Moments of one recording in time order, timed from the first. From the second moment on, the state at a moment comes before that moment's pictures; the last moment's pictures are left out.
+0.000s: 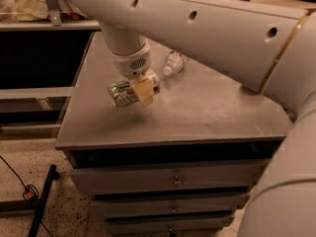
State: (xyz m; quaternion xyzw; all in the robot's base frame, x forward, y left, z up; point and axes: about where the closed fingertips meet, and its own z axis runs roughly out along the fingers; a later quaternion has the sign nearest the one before) arm 0.563 0.036 0.859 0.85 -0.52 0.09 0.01
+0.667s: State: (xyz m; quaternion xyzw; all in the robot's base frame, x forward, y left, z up) arm 0.535 0.036 0.854 0.84 -0.54 0.07 -0.06
